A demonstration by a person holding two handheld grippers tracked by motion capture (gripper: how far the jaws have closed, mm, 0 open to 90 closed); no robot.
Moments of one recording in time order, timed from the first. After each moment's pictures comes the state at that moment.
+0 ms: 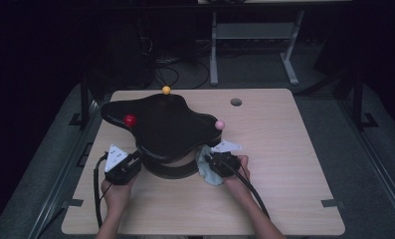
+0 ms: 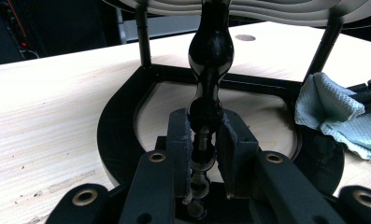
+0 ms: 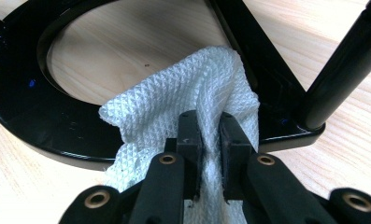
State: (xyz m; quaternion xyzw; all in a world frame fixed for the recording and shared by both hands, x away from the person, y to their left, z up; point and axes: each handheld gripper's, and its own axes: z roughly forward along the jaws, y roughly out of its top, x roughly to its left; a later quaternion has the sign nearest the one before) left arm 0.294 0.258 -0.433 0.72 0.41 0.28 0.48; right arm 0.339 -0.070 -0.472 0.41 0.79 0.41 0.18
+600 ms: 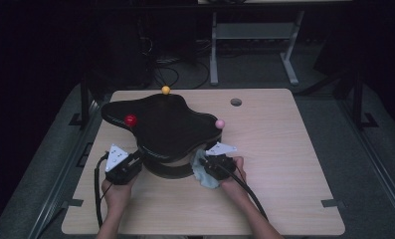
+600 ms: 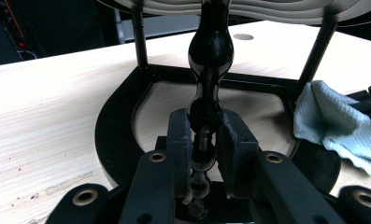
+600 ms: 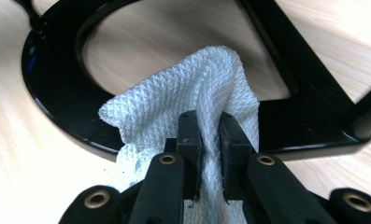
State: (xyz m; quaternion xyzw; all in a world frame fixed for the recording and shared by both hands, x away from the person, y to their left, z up) left arm 0.294 0.257 -0.432 0.72 0.41 0.28 0.48; right arm 0.331 -0.056 -0.469 0.38 0.81 0.42 0.16
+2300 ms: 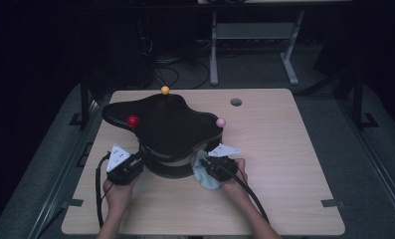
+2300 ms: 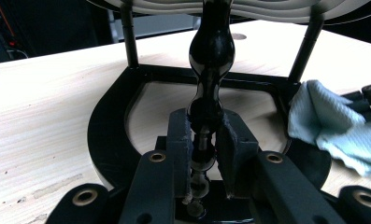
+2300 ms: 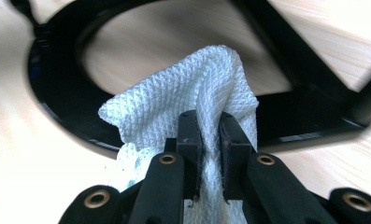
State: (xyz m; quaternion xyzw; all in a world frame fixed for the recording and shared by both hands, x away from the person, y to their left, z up) left arm 0.294 0.253 -0.432 0.72 0.40 0.27 0.49; right arm 0.329 -0.067 -0.473 0.40 0.79 0.43 0.16
